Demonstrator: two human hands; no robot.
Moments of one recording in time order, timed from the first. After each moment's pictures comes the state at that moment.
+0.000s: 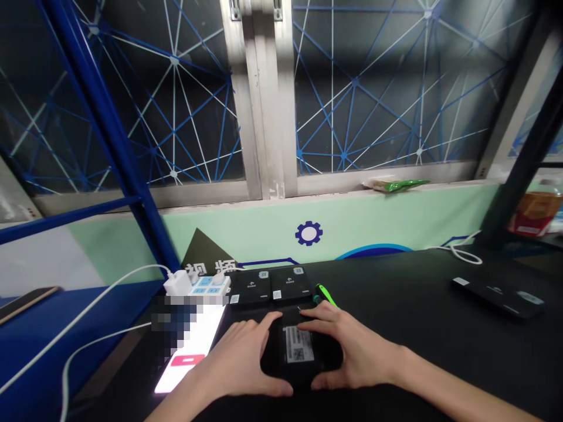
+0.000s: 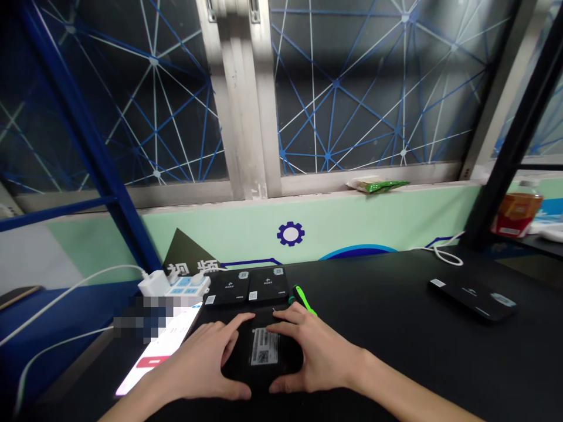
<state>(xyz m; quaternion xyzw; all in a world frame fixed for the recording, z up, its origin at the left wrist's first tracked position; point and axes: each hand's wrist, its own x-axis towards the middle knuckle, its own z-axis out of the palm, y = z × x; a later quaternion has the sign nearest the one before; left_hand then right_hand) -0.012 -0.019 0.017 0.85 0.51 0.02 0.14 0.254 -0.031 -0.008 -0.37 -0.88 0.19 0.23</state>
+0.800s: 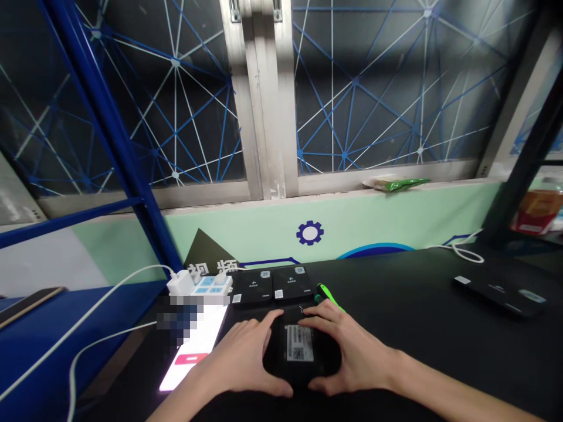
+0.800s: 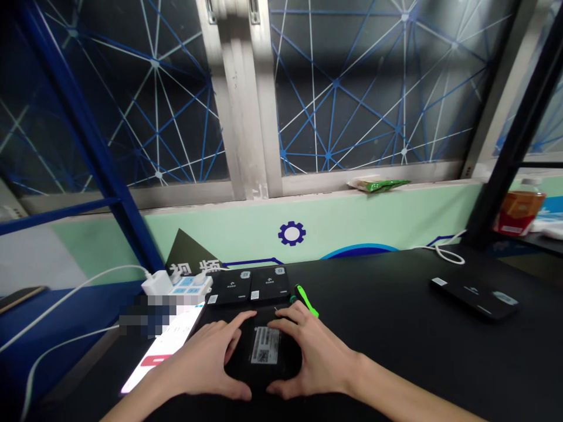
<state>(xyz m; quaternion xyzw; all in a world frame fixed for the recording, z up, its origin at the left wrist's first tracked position) -0.010 -0.018 0.024 0.85 0.51 0.01 0.16 0.241 -0.035 -0.012 -0.39 -0.86 0.17 0.29</state>
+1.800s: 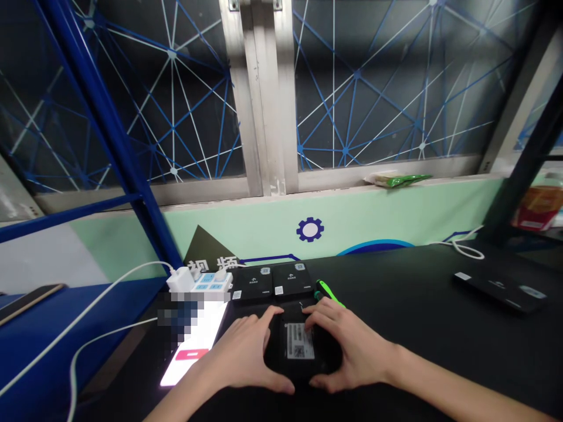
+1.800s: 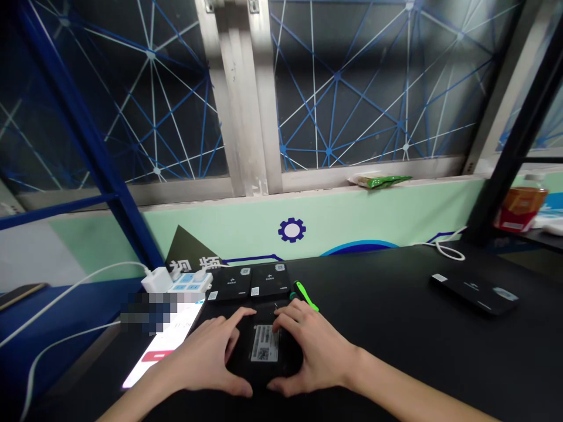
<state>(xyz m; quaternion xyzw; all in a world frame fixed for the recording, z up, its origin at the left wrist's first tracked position) -0.008 -0.019 0.024 0.85 0.50 0.03 0.17 0.243 -0.032 -0.015 -0.35 -0.88 0.14 0.30</state>
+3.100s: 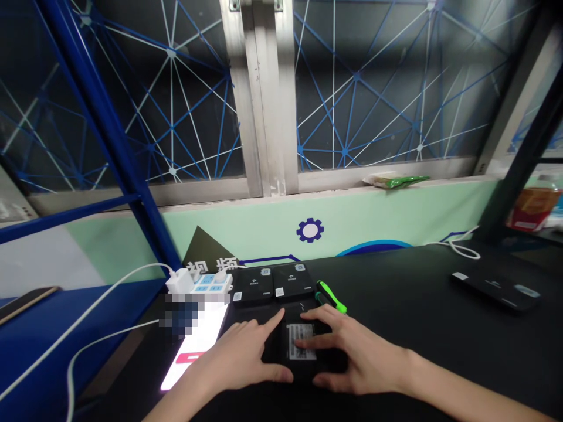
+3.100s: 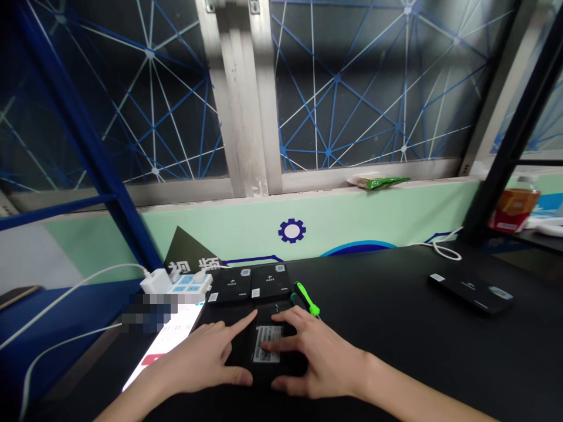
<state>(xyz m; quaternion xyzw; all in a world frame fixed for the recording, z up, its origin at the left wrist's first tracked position) -0.018 -0.016 0.027 0.85 0.50 -0.04 0.17 0.247 -0.045 -0.001 -0.35 -0.89 0.19 0.21</state>
